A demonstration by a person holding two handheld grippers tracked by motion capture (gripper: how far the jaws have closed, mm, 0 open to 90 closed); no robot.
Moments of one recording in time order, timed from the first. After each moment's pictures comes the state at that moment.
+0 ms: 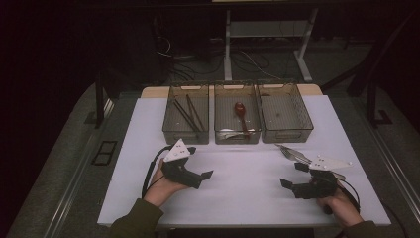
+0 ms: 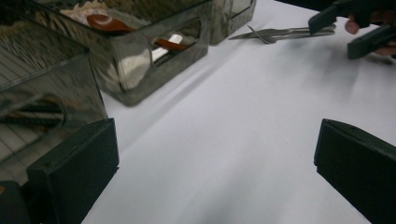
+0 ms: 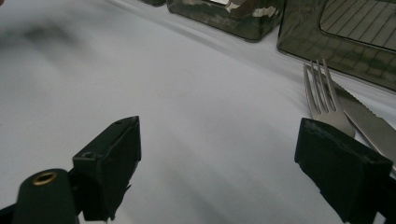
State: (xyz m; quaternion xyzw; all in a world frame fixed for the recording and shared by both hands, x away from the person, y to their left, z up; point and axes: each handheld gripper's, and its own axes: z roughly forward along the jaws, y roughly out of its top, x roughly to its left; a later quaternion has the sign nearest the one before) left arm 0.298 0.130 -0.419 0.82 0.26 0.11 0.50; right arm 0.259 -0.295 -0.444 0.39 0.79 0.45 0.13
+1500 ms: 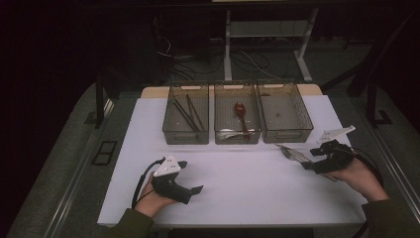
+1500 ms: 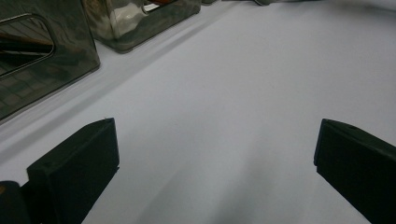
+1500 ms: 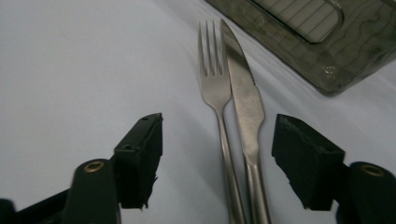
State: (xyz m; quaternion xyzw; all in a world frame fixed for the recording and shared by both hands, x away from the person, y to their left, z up) left arm 0.274 0.153 -0.439 0.83 0.27 0.10 0.48; right arm 0.325 -0.342 -0.407 0.37 0.88 0.28 0.10
